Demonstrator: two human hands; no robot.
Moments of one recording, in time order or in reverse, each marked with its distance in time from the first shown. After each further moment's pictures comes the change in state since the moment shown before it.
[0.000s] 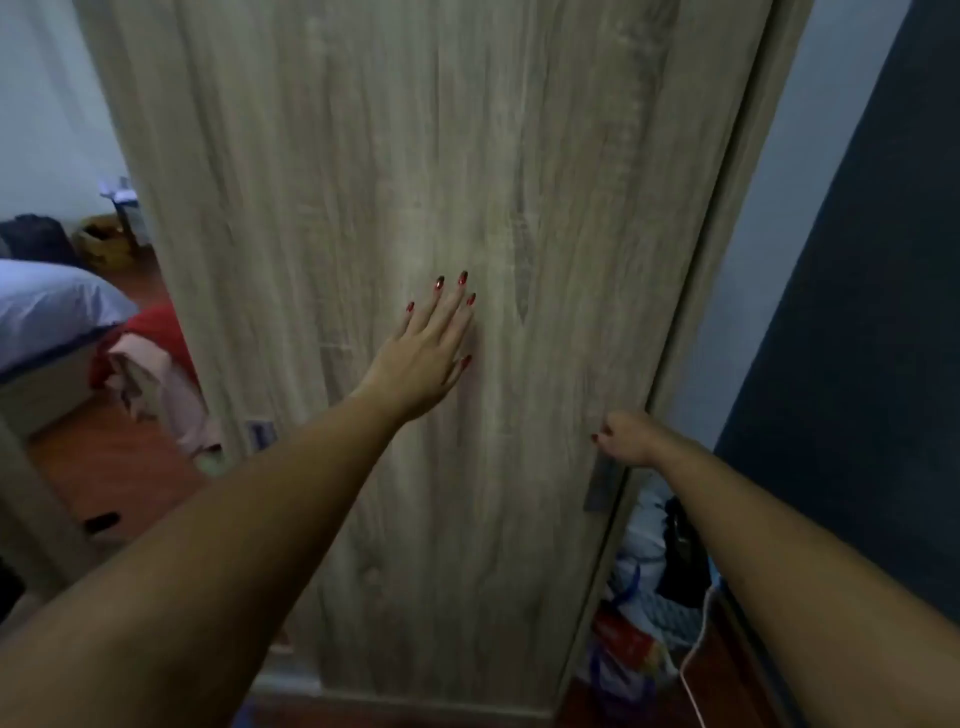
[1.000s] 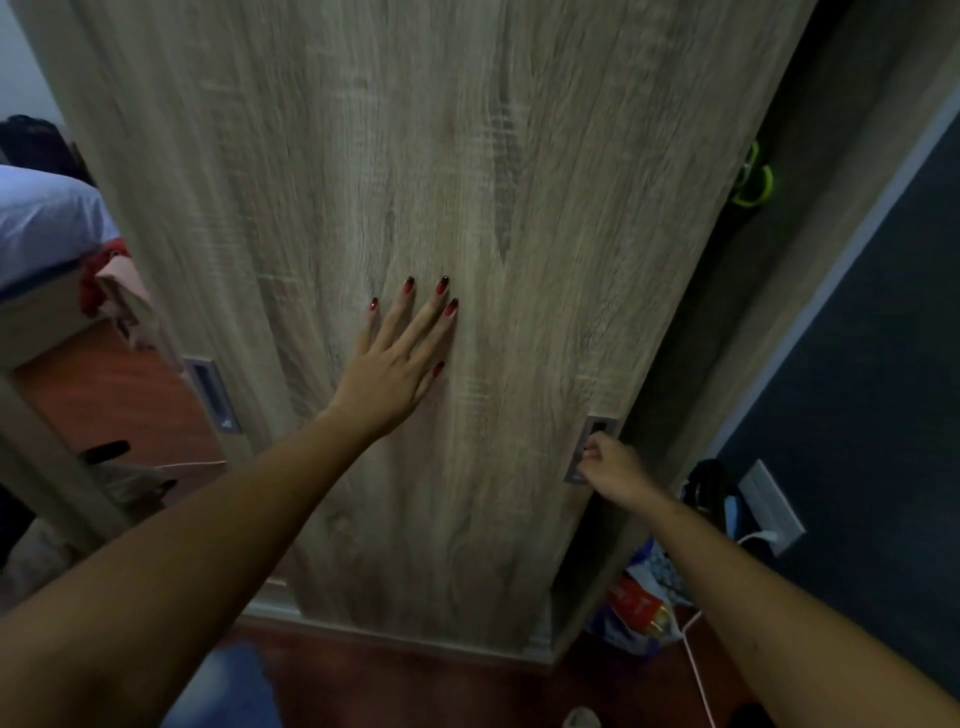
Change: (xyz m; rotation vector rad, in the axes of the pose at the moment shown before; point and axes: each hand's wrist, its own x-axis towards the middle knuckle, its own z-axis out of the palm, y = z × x) left_hand -0.042 -0.063 0.103 0.121 0.060 -0.050; right_hand 0.049 -0.020 0.110 0.447 0.025 0.147
